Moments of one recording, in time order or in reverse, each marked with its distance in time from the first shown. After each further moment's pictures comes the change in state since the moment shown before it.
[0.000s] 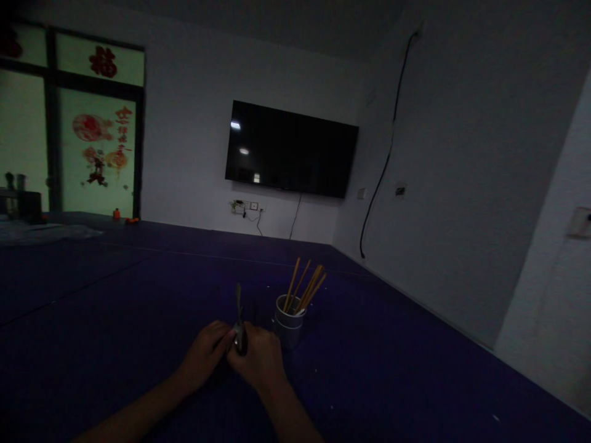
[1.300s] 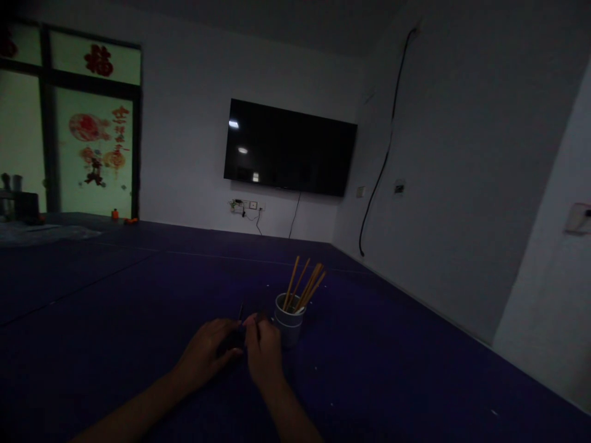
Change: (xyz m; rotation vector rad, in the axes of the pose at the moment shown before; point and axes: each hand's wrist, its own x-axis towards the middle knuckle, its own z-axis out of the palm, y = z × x) left_hand -0.006 -0.017 0.000 0.337 -0.052 0.143; right_hand -0.001 -0.001 -0.003 0.647 0.283 0.116
